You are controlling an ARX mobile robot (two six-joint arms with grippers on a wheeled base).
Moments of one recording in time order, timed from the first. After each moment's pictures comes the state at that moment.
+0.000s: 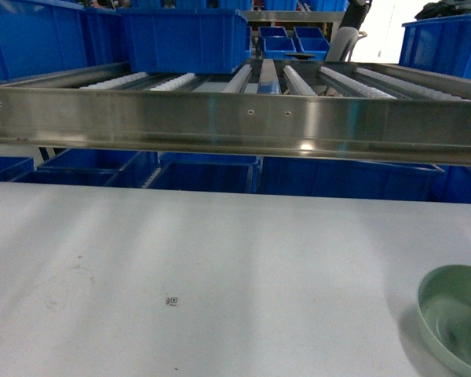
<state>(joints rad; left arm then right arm) 0.00 0.01 0.01 0.00 0.00 0.00 -0.17 1.90 0.69 0.35 -0.26 -0.49</state>
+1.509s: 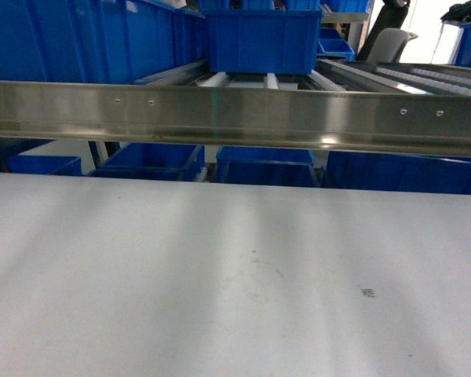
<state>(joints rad) 0.00 0.01 0.01 -0.01 0.00 0.00 0.01 0.57 0.33 0.18 -0.16 0.08</state>
